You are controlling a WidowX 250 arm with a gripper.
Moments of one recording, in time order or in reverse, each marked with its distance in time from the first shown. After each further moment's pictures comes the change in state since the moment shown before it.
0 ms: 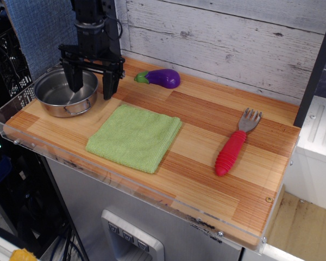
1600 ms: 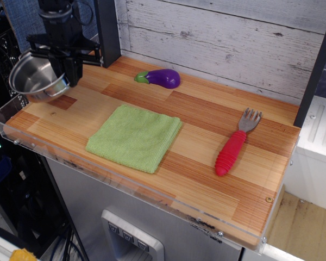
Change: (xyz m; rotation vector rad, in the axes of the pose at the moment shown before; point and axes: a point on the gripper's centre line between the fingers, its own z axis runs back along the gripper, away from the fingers) arm -0.027 0.018 0.043 -0.010 -0.179 0.084
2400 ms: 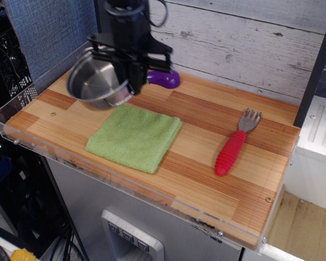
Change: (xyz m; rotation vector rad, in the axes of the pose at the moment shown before) arm -0.029 -0.112 0.029 -0.068 -0.015 -0.129
